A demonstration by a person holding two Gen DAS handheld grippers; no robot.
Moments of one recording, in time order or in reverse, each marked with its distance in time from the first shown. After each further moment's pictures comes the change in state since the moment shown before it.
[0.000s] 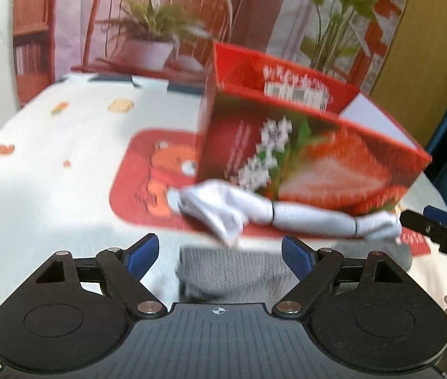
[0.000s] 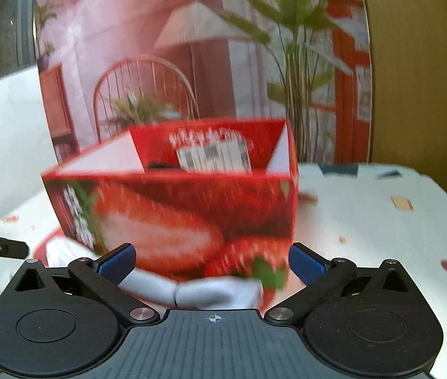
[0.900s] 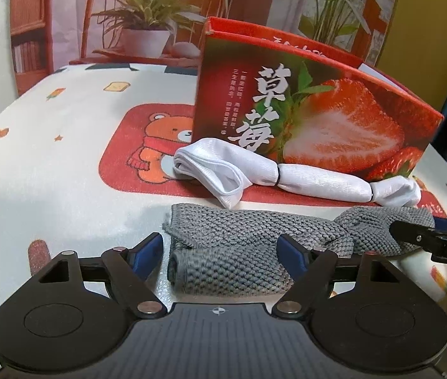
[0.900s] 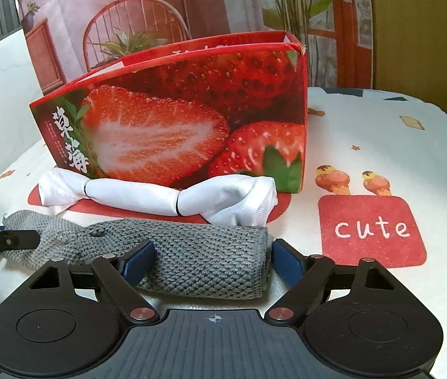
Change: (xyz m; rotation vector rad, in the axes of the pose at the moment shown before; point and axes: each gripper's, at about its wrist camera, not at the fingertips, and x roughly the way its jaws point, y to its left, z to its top) left arm 0.023 -0.011 -0.034 0.053 -0.006 0.045; right arm 0.020 0.009 -0.045 0.049 0.171 0.021
